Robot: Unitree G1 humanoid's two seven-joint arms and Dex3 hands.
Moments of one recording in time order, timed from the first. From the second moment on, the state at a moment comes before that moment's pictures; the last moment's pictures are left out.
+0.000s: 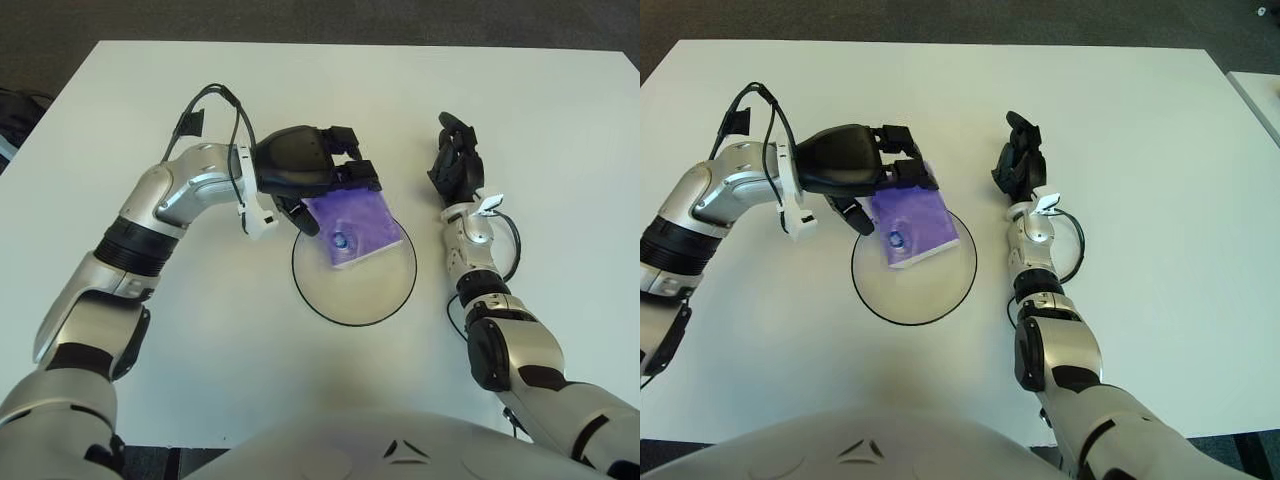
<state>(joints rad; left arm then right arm) -0.71 0.62 -0.34 0.06 0.65 -0.85 -0.45 -0.60 -0.04 -0.23 0.98 0.13 -0.63 0.09</state>
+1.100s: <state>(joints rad) -0.71 0.64 -0.34 0.04 0.63 -0.82 -0.51 -0.60 -0.04 -0.22 0.97 0.11 -0.63 0.05</state>
